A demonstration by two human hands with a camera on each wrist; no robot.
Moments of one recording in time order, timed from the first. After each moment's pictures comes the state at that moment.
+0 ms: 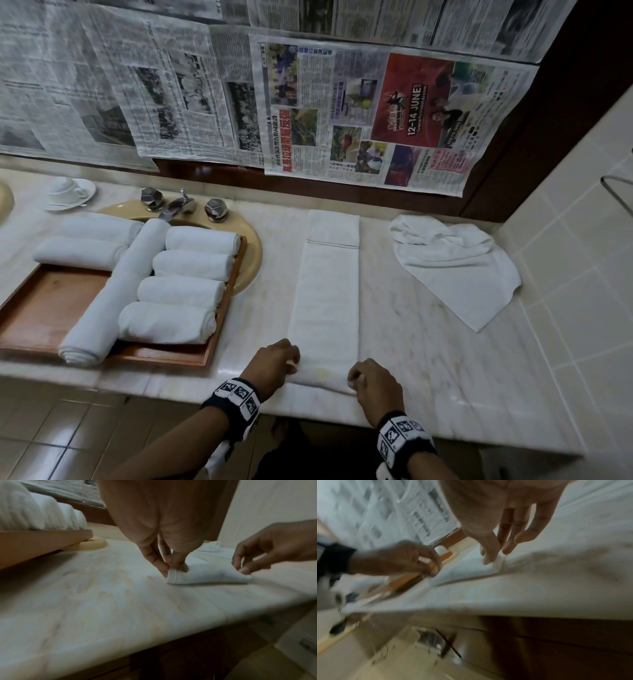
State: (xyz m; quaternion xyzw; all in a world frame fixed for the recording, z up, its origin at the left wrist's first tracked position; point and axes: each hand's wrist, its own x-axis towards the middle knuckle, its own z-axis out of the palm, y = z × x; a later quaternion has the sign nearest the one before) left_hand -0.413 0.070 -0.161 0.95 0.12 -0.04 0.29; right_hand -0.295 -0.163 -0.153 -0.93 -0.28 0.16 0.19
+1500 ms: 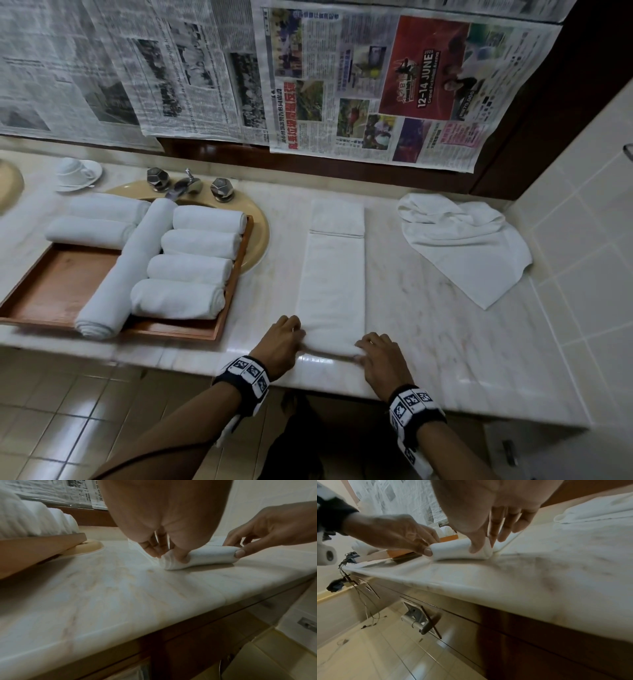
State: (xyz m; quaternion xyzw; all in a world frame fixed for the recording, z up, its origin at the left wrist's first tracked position) left_hand -0.421 0.062 -0.170 0.97 0.07 -0.01 0.22; right_hand -0.285 -0.172 -0.177 -0.89 -0.41 0.09 0.16
